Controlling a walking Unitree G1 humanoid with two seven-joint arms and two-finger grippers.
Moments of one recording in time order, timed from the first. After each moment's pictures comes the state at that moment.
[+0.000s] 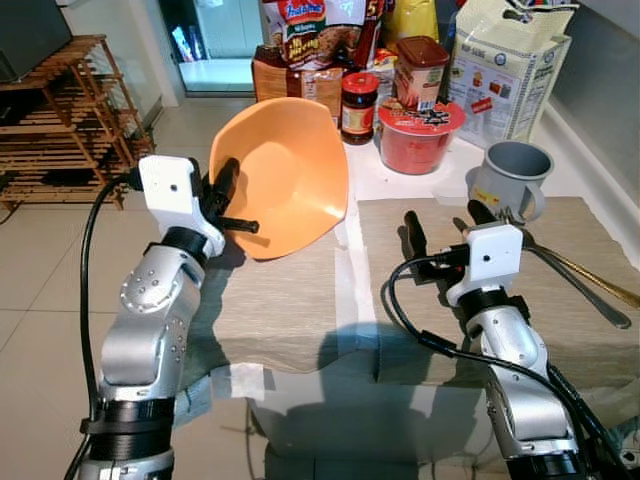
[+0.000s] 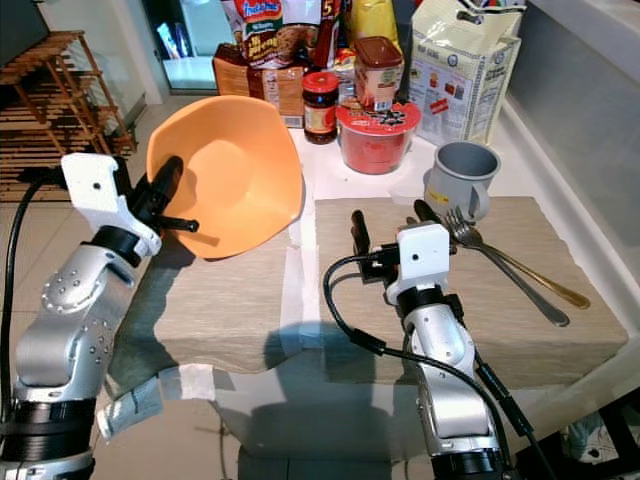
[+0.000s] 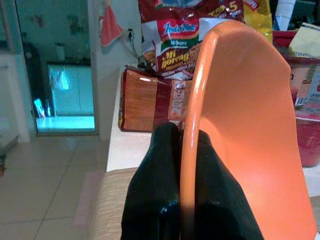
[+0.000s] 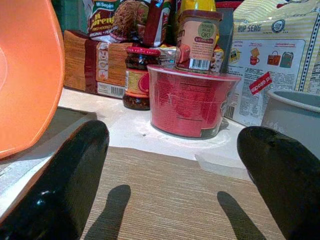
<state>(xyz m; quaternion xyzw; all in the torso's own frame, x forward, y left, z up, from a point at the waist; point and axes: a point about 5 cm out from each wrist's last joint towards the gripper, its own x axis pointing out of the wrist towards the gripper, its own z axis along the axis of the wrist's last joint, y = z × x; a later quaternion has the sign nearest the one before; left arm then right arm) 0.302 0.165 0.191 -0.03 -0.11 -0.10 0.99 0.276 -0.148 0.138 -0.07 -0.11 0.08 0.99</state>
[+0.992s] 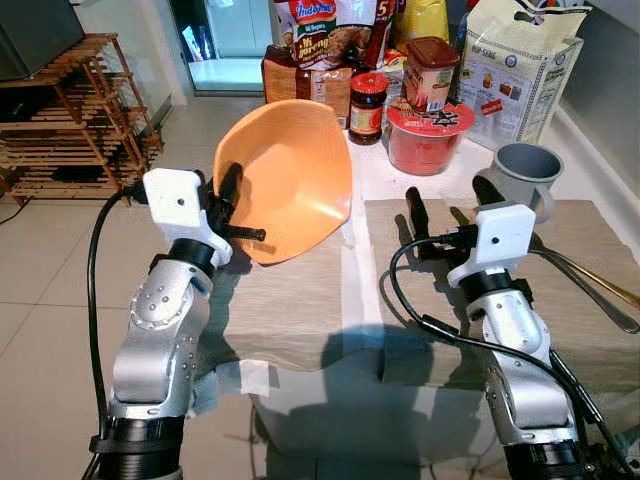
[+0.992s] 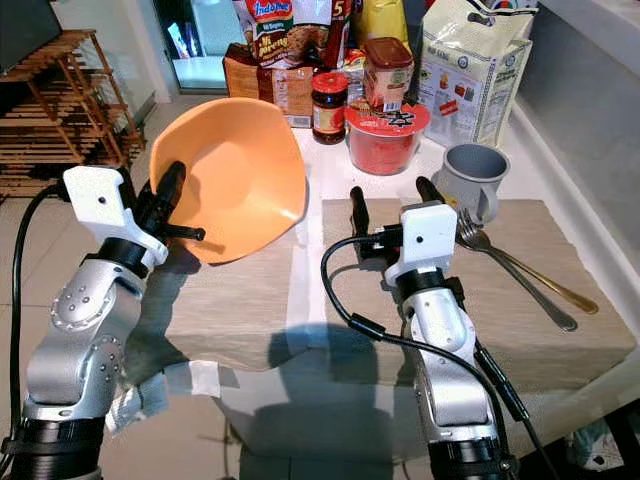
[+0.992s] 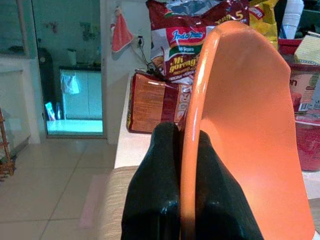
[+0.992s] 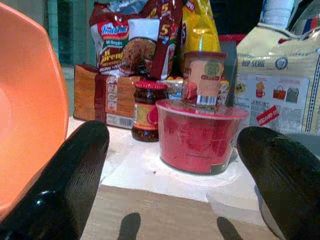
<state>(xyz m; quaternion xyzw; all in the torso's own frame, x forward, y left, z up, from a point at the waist) 0.294 0.158 0.188 -0.04 -0.12 -0.09 0.99 0.281 -0.143 0.161 -0.05 -0.15 0.08 0.98</state>
